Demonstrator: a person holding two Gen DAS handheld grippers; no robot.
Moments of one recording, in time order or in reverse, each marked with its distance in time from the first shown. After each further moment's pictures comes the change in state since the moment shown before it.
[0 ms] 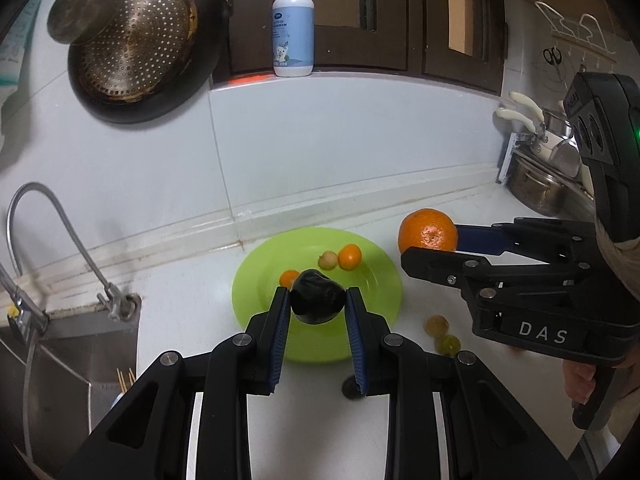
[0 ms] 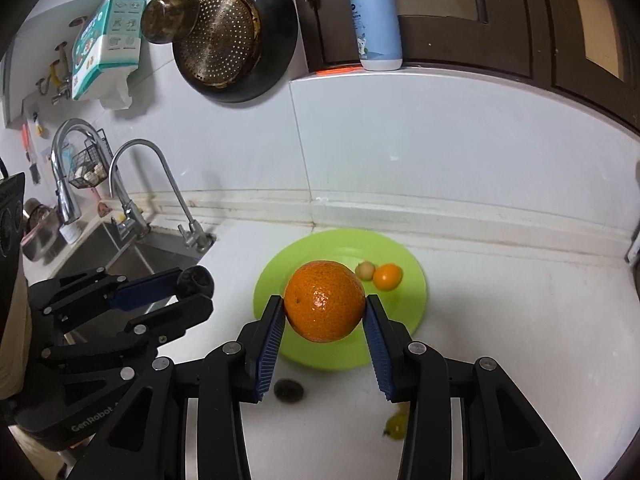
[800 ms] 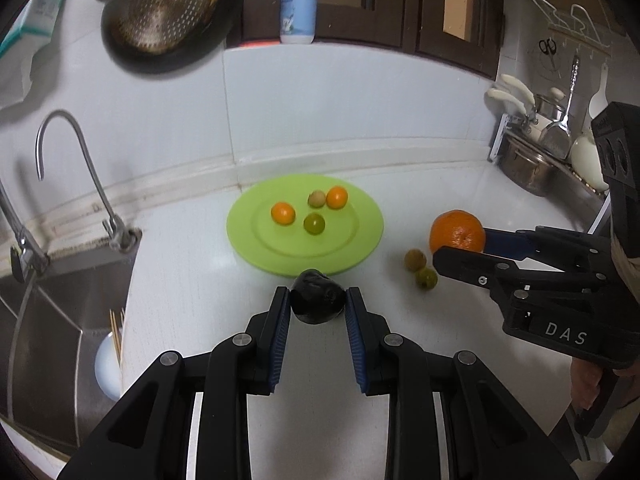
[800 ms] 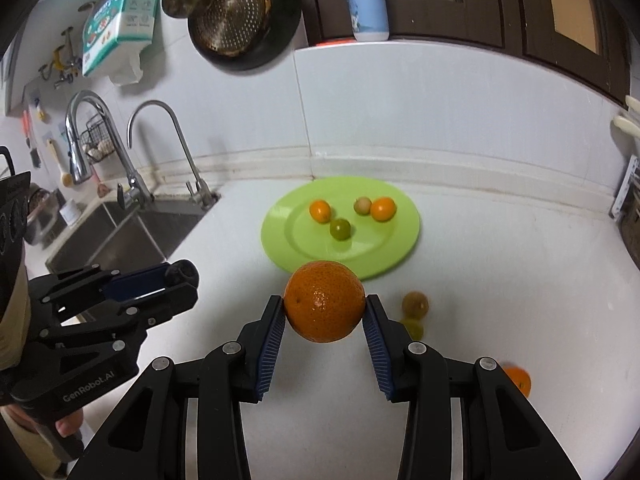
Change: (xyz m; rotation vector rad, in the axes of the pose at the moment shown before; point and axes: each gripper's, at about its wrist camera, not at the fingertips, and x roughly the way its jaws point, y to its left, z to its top) left arm -0.039 -0.015 -0.067 -0.049 0.050 -0.005; right arm -0.042 0.016 -0.075 0.024 0.032 -0.028
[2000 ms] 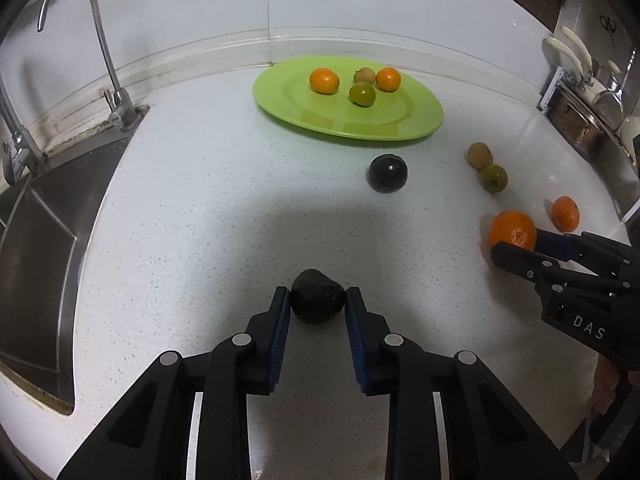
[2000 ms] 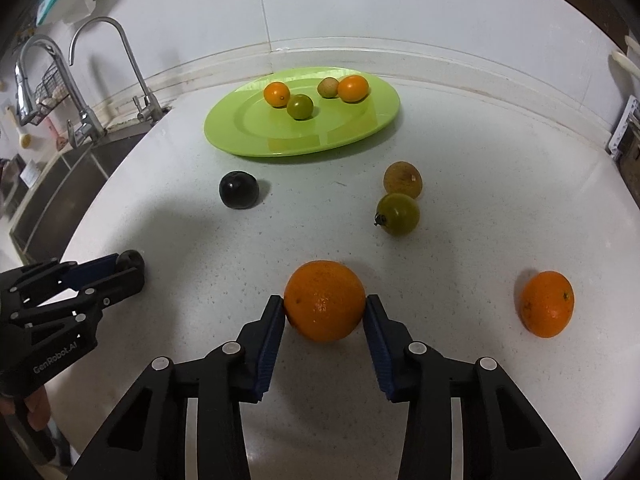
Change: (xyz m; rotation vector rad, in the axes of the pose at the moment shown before) left arm 0.062 0.017 -0.079 -0.129 0.276 0.067; right arm 0.061 -0.018 -0.072 0.039 0.251 -0.104
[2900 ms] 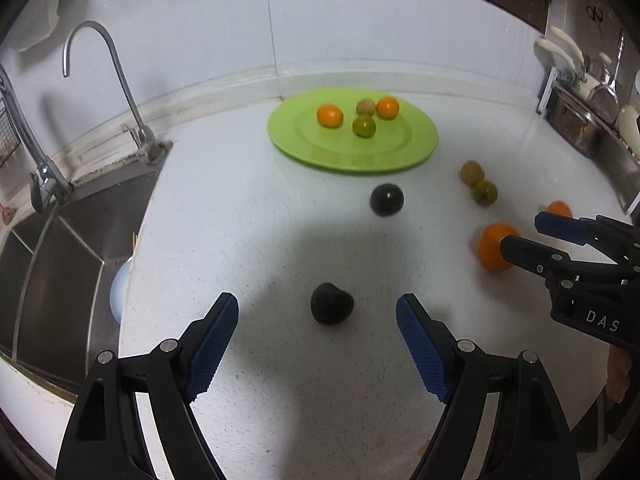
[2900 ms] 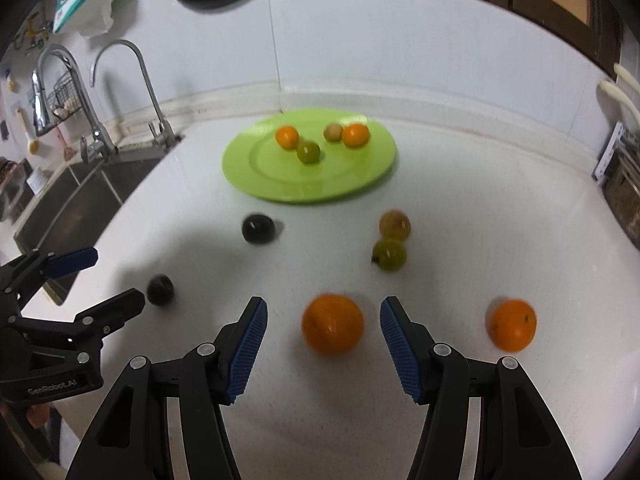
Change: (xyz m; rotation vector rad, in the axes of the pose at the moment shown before) left arm -0.033 -0.005 0.002 0.050 -0.069 0.080; right arm -0.034 0.007 0.007 -0.024 -0.088 -0.021
